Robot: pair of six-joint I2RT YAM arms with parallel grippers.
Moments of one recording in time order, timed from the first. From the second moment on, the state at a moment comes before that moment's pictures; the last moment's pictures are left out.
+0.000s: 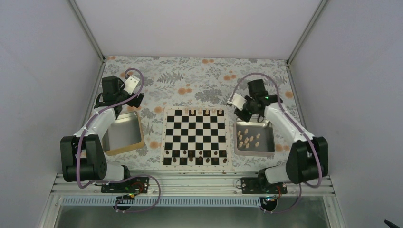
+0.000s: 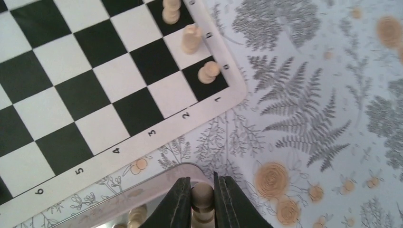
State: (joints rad) left arm 0.08 1.38 0.84 -0.09 0.24 0.51; right arm 0.28 1.43 1.05 -0.75 -0.21 -0.84
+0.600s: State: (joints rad) left arm 0.08 1.37 0.85 -0.09 0.24 0.49; right arm -0.05 1.30 0.71 -0.46 -0.52 -0.89
